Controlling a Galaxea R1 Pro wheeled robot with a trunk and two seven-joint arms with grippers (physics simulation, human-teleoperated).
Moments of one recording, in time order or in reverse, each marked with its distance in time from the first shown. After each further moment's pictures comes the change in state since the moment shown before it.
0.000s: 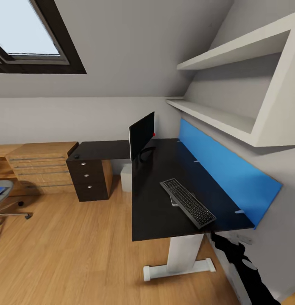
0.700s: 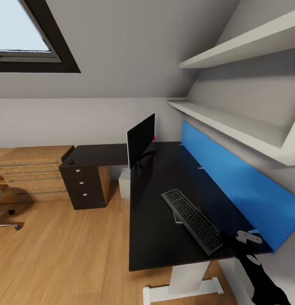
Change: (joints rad) left arm 0.000 0.019 0.084 0.001 0.002 -0.003 0.004; right arm -0.158 -0.091 -0.016 0.353 0.017 -0.195 0.007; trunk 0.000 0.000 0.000
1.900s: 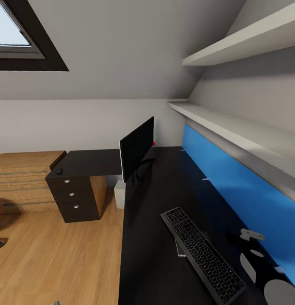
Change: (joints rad) left arm 0.000 0.053 0.228 -0.077 -0.005 0.003 -0.243; right arm -0.187 -0.080 -0.001 0.371 0.072 -0.073 0.070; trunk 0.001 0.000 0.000
